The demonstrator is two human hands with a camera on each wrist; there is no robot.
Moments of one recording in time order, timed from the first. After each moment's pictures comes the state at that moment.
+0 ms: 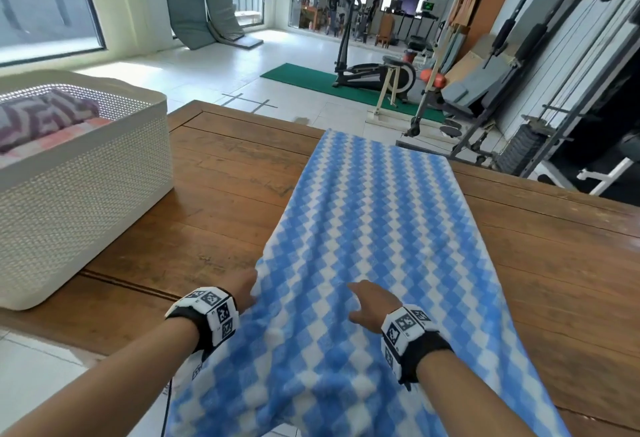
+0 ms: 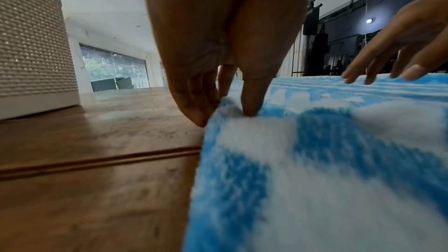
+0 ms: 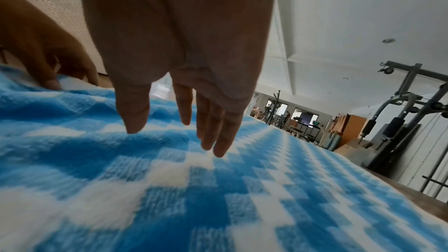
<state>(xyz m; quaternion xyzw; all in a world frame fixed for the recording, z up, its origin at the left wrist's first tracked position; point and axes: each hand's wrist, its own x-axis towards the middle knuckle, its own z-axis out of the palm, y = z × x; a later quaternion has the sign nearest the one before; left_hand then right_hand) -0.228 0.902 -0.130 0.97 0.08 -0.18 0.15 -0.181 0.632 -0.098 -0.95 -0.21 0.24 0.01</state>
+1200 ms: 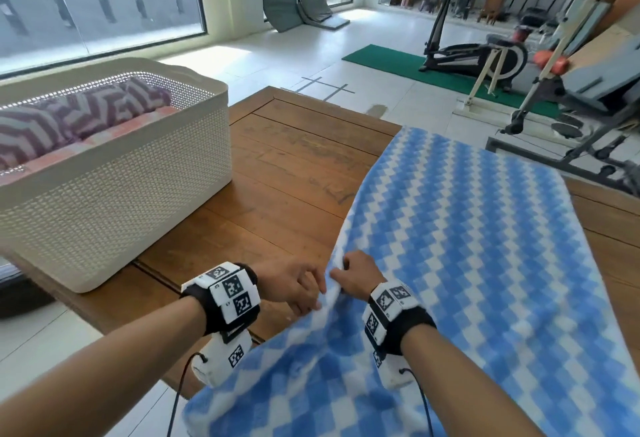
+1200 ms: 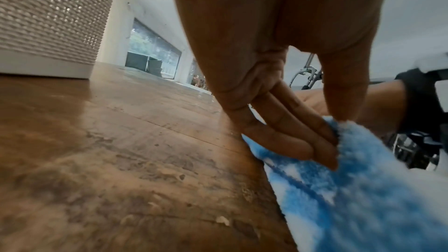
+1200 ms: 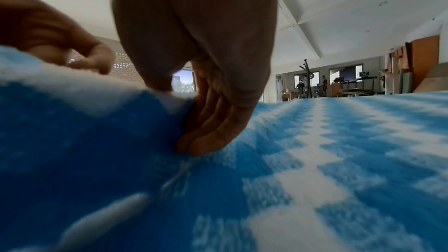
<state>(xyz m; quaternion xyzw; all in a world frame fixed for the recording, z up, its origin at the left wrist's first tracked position) -0.187 0.912 -0.077 0.79 0.07 -0.26 0.55 -0.083 0.765 -0.115 -0.91 -0.23 0.22 0.28</state>
